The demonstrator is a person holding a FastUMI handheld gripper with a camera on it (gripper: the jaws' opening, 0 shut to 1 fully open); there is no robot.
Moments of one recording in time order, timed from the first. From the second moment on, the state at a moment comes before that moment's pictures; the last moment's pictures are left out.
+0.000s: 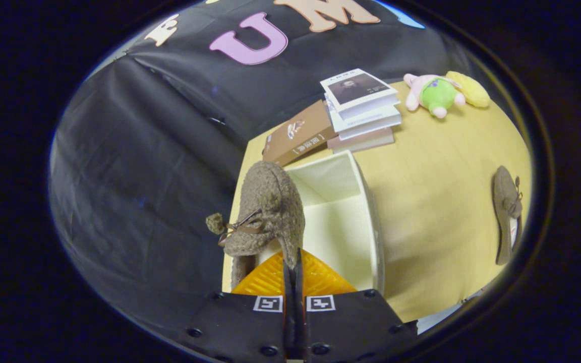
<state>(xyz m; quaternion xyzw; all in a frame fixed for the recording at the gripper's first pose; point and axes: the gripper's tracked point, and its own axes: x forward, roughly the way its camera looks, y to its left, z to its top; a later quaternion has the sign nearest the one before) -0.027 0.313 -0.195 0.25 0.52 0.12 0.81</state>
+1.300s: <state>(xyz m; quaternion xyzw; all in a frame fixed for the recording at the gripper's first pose) -0.067 0.387 -0.257 0.17 0.59 0.18 0.76</state>
